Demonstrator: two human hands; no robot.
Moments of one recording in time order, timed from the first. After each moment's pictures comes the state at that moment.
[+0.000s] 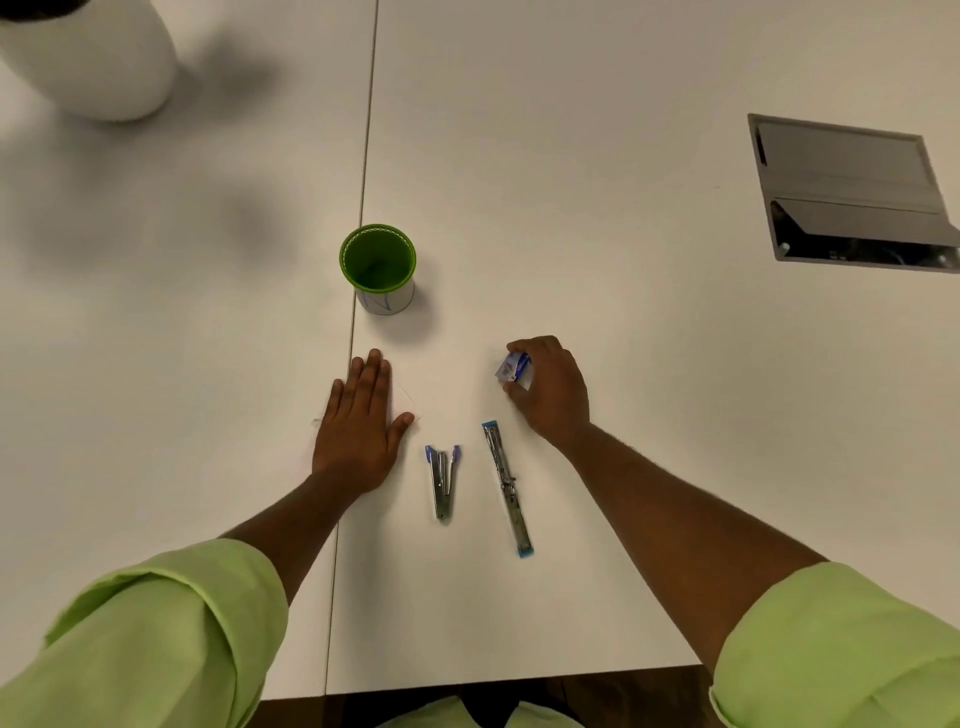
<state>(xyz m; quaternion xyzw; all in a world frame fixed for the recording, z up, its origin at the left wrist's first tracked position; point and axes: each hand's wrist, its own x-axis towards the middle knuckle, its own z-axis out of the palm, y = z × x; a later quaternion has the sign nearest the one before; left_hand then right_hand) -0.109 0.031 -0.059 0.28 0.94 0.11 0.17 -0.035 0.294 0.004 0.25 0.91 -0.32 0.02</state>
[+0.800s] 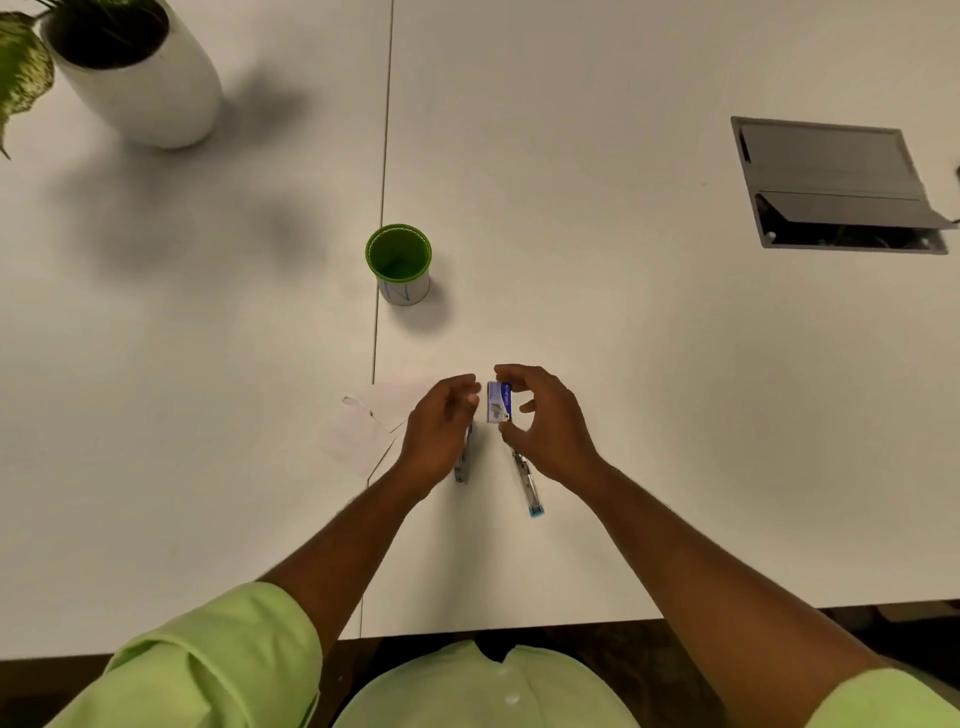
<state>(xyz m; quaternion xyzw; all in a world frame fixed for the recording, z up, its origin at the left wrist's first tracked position) -0.040 0.079 0.047 0.03 0.75 0.57 0.33 0.034 0.232 0.071 0.19 0.87 -0.45 0.00</state>
